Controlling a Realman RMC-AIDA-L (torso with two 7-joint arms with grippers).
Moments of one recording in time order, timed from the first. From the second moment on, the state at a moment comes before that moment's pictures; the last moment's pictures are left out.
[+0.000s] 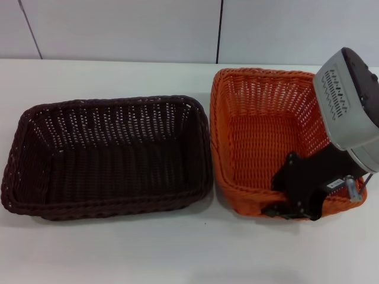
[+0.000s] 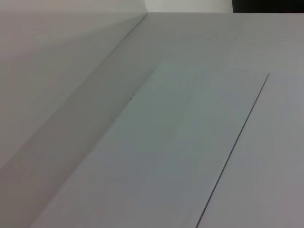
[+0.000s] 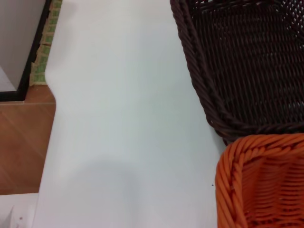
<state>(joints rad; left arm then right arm) -0.20 -2.05 -2.89 -0.57 0.55 -1.27 2.12 0.66 2.04 1.83 1.24 -2.31 1.70 -1.32</state>
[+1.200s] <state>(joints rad) -0.18 -2.03 -2.87 -0.57 0.59 -1.23 2.08 0.68 2.06 1.86 1.81 -2.28 1.73 -1.23</state>
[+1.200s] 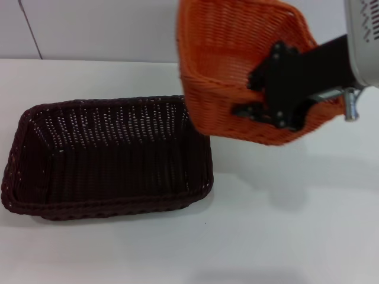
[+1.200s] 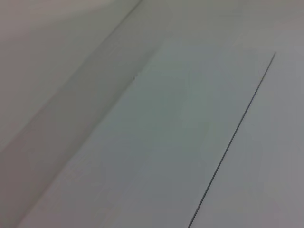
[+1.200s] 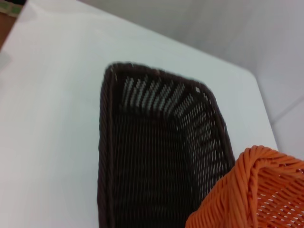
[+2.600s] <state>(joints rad) -0.23 -2.06 -2.88 -0.56 0.63 -1.26 2.05 0.93 2.05 1.80 1.46 -2.05 1.70 -2.02</state>
